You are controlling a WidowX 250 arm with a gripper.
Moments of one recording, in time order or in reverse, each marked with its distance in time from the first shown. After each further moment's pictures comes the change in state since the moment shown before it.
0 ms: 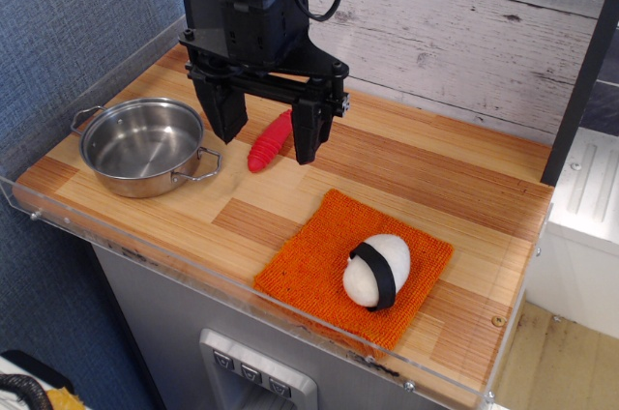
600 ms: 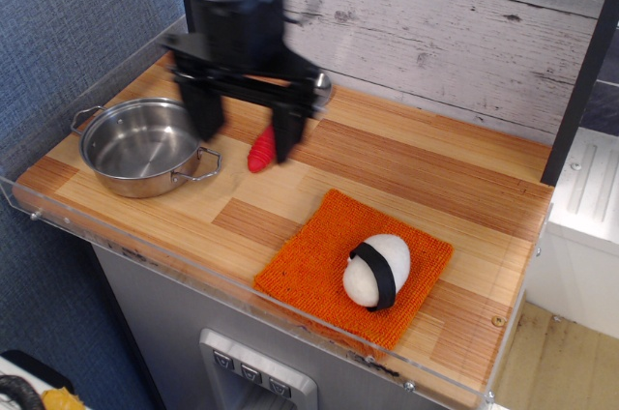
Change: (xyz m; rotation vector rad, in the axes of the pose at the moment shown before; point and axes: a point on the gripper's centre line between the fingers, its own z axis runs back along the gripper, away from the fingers) arm -0.003 0.032 -0.004 0.015 0.016 0.019
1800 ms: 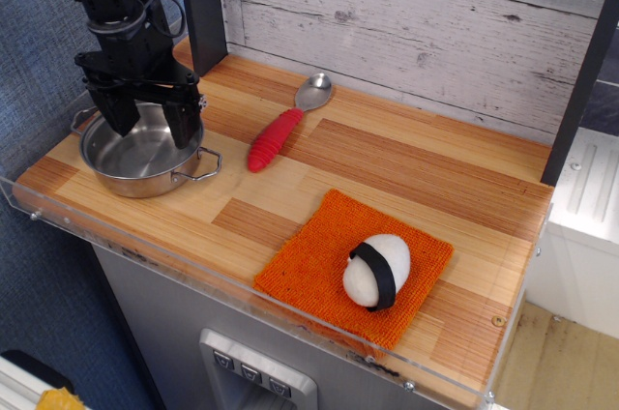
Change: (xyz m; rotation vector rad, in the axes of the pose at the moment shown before) arm 0.035 0.104 -0.065 0.027 -0.062 0.080
